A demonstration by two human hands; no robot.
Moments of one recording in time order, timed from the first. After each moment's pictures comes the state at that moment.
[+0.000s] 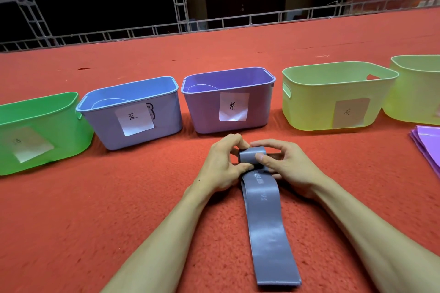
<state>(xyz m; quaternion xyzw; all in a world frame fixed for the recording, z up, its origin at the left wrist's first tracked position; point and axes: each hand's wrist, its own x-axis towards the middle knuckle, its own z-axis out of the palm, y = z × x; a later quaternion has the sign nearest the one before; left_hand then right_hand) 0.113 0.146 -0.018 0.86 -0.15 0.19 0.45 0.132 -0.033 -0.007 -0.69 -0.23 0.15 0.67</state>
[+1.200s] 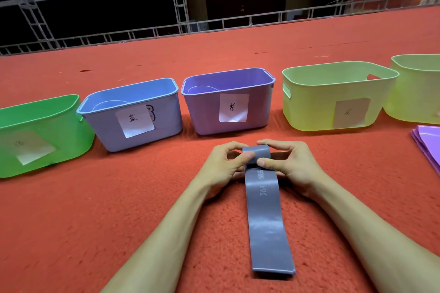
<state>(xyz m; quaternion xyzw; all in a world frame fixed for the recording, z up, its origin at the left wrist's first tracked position) 0.103 0.136 -0.009 0.72 -0.03 0.00 0.69 0.136 -0.035 -0.009 -0.65 -0.18 0.12 0.73</state>
